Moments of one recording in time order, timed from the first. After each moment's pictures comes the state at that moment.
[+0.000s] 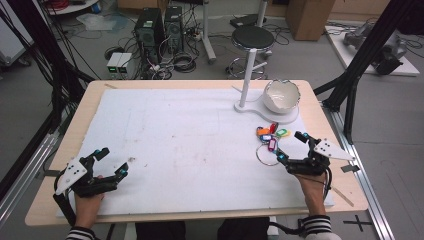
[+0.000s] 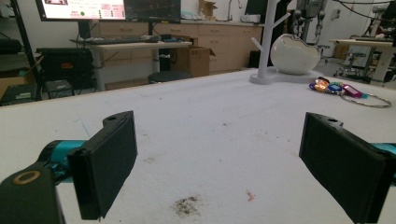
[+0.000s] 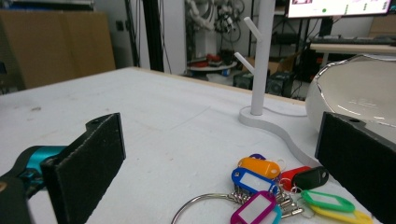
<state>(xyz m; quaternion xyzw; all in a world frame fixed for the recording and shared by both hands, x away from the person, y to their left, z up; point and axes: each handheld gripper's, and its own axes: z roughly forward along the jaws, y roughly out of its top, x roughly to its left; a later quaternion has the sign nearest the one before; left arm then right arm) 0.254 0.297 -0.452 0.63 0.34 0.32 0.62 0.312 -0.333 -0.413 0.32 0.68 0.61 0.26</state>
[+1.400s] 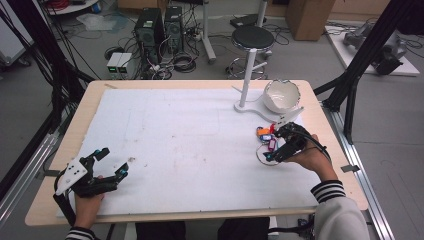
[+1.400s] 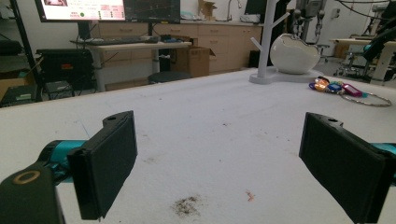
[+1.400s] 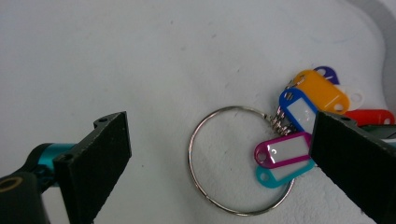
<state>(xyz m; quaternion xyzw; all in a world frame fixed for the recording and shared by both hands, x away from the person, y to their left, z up) 0.254 0.296 -0.452 0.63 0.34 0.32 0.62 0.378 -0.278 -0.365 0.26 0.92 0.27 0.08</state>
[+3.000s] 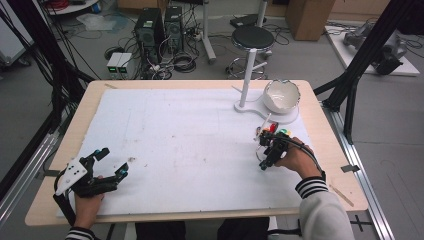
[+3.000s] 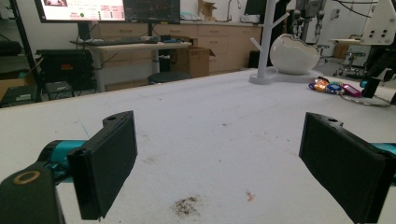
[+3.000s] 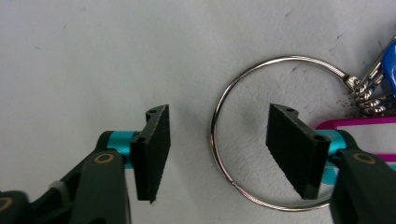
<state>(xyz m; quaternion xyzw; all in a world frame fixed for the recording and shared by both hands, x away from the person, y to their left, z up) 0.254 0.297 -0.452 0.63 0.34 0.32 0.62 0.396 -0.240 -0.400 0.23 0.97 0.09 -0.01</state>
